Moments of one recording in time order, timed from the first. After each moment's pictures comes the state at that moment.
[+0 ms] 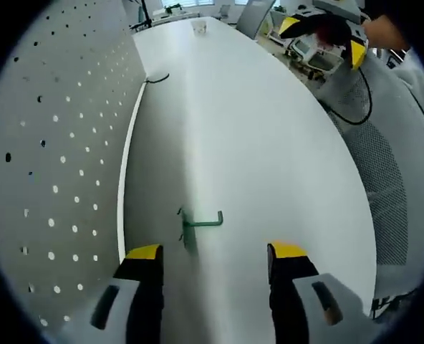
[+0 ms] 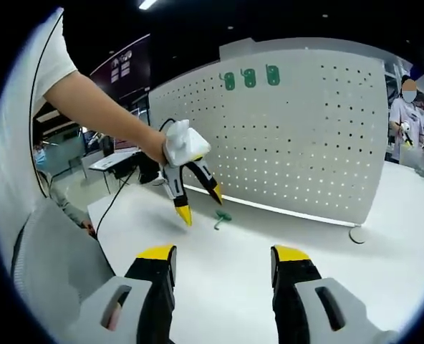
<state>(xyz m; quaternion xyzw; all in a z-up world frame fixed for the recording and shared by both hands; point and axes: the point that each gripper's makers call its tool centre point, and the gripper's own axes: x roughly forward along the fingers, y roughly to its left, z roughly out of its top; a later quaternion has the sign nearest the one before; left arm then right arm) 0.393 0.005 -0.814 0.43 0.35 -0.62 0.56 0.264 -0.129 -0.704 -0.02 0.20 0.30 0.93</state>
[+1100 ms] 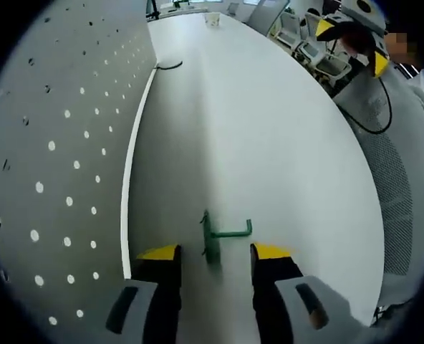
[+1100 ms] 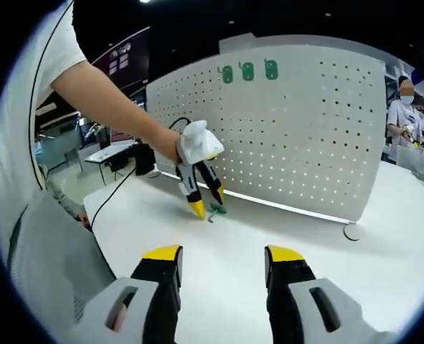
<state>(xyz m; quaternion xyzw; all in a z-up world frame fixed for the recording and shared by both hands) 0.417 -0.007 -0.831 0.41 0.37 -0.61 0.57 0.263 -0.137 -0.711 -0.04 0.21 0.29 0.93</state>
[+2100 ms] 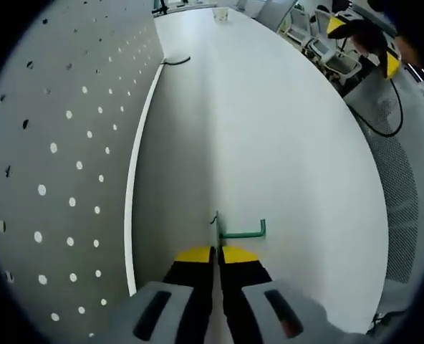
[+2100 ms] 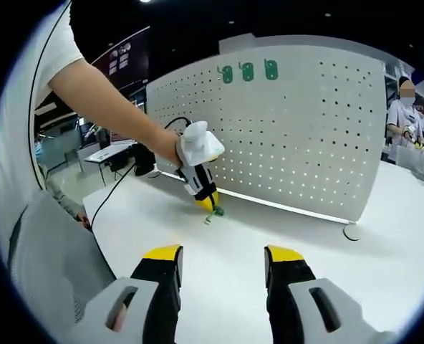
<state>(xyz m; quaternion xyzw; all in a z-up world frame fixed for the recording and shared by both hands) 0.417 -0.008 -0.833 0.43 0.37 -0.58 0.58 0.263 -0.137 -0.710 -0.04 0.21 0.29 0.93</state>
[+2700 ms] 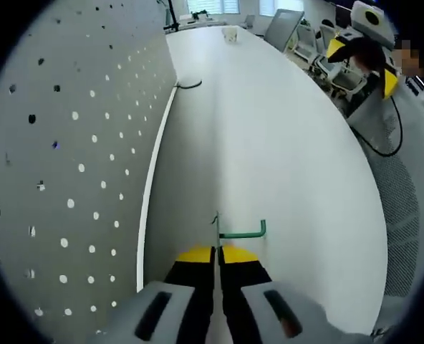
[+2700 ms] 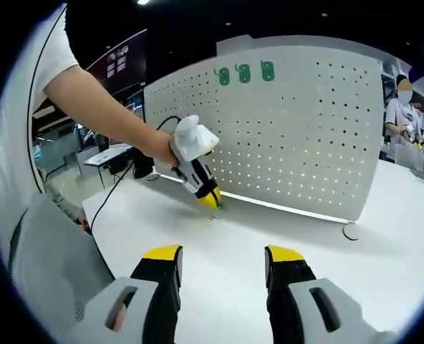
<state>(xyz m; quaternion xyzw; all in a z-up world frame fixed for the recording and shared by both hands) 0.420 -0.025 -0.806 0.37 0.34 -0.58 0.64 0.264 -0.138 -0.708 -0.03 0.21 0.29 0.94</state>
